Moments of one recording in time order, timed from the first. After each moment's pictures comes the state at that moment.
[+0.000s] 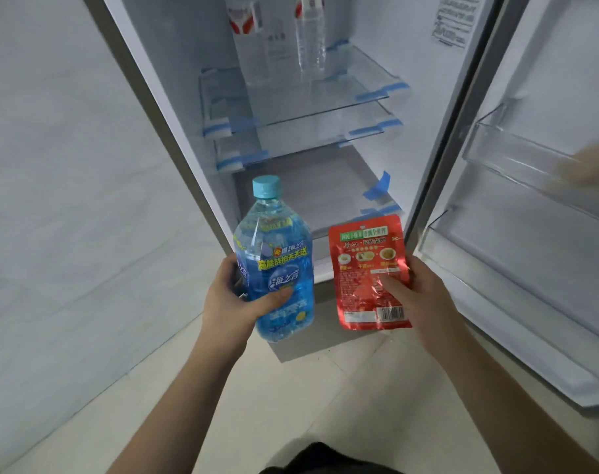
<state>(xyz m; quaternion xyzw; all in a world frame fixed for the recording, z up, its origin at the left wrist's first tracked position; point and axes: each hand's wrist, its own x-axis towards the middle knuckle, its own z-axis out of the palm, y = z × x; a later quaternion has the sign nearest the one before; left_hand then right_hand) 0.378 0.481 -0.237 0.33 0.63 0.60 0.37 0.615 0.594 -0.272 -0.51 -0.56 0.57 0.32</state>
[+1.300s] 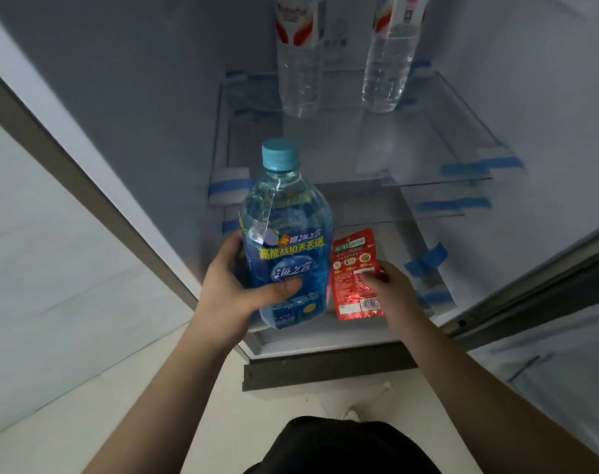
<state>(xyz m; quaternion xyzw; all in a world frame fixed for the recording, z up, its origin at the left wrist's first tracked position) 0.252 0.678 -0.235 0.30 0.57 0.65 0.41 0.444 0.854 -0.362 -0.54 -0.56 0.59 0.20</state>
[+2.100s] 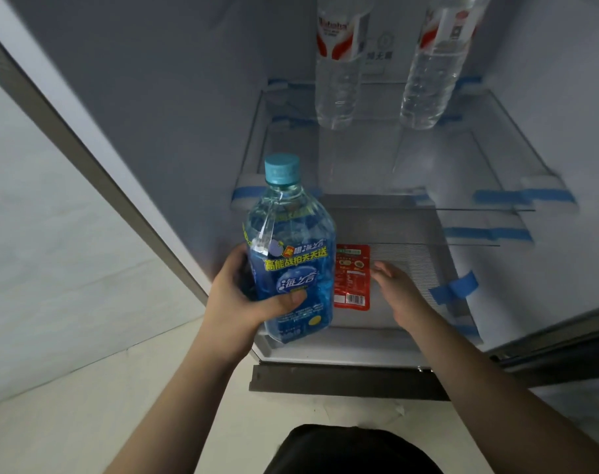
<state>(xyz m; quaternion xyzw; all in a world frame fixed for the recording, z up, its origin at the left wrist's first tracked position) 0.266 0.672 -0.231 0.25 0.61 0.66 0.35 0.407 0.892 -0.345 -0.47 -0.62 0.61 0.13</state>
